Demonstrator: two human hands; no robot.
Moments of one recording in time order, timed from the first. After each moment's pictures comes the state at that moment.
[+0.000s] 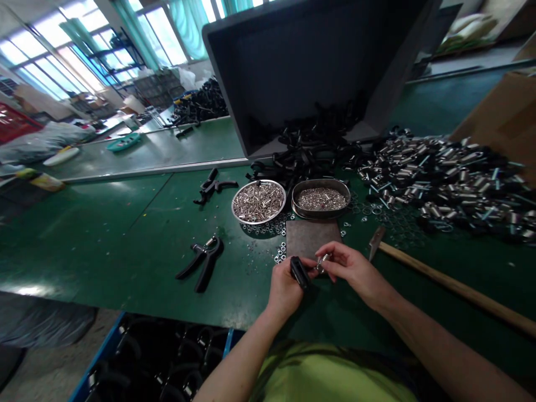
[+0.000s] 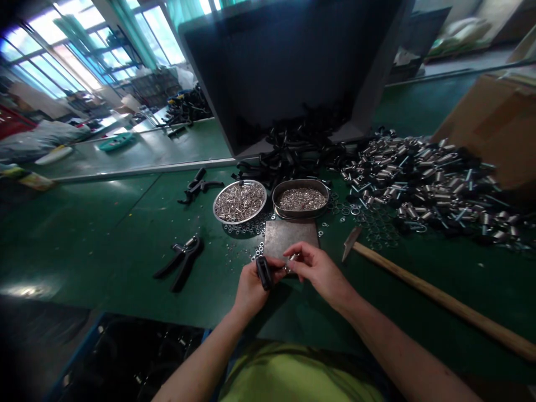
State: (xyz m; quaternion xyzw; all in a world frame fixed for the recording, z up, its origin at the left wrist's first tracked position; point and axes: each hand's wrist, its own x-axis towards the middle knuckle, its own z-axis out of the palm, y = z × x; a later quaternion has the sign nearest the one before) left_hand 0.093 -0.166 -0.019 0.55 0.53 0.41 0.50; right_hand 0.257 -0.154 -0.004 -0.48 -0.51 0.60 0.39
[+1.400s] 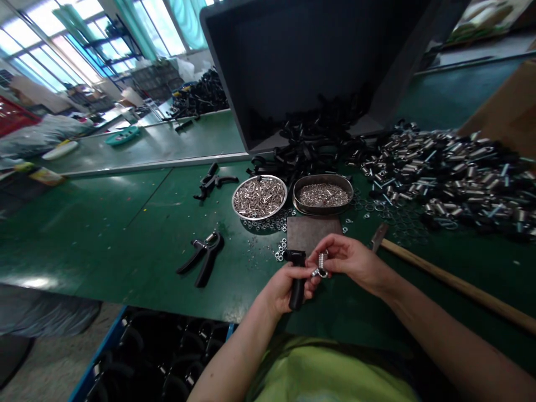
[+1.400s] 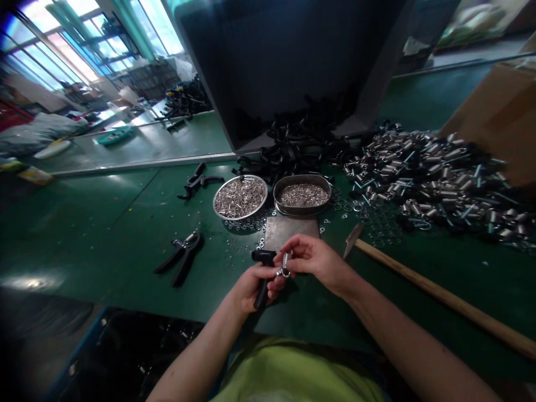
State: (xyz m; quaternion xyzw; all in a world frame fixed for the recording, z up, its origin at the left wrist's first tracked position) left_hand 0.084 -0.154 -0.013 0.11 0.32 0.26 0.90; right_hand 0.262 -0.143 0.007 -0.36 -0.45 0.73 0.37
